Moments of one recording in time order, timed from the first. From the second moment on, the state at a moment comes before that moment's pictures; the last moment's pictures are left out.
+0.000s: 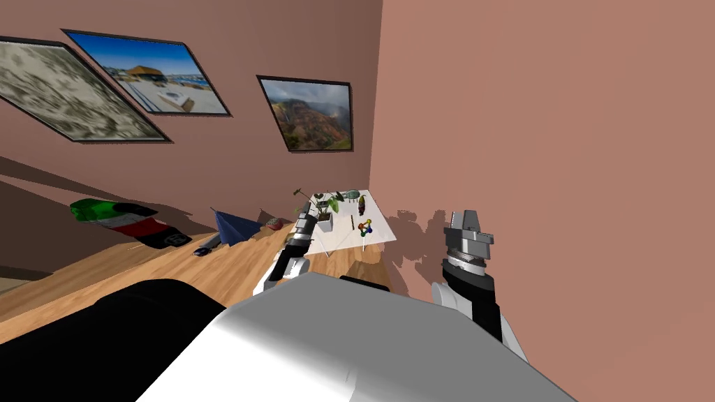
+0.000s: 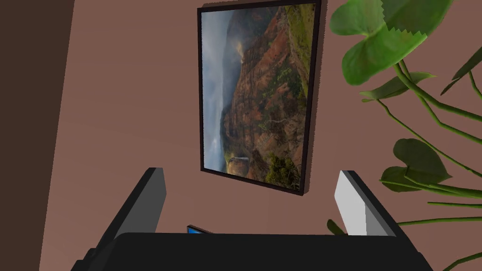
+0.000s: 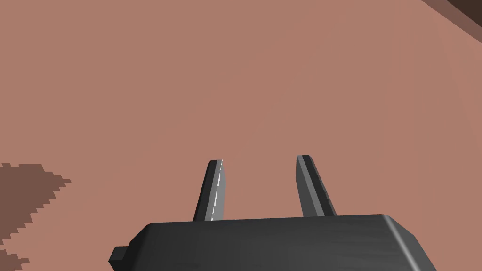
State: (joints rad) left arm 0.50 0.22 0.05 -2.09 0.21 -0.44 -0.07; right arm 0.49 -0.02 -0.06 -2.23 0.04 -0.60 0.03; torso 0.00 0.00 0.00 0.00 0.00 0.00
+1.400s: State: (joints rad) left arm 0.50 0.32 0.03 -1.99 0.32 -0.34 -0.14; right arm 0.49 -0.02 -0.06 -2.23 0.04 -0.60 0.03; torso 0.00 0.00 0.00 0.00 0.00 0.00
